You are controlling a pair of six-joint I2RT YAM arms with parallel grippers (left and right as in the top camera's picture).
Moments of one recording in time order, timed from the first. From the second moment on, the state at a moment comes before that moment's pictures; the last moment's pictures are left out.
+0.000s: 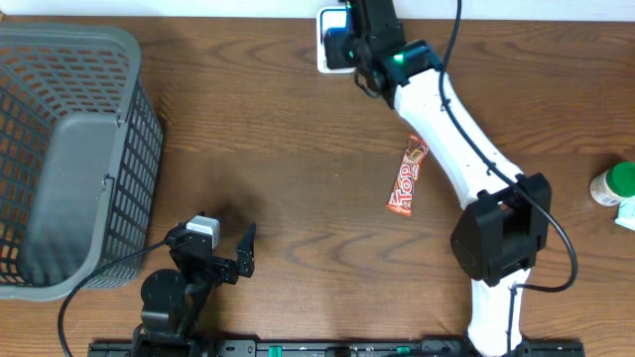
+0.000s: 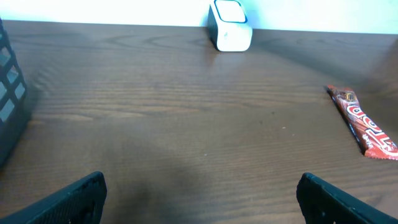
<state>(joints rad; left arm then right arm) -0.13 0.05 0.11 -0.37 0.19 -0.09 0.46 2.12 1.99 -0.47 0.10 0.30</state>
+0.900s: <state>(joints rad) -0.13 0.05 0.11 -0.37 0.19 -0.09 0.41 2.52 1.99 0.13 0.27 0.25</state>
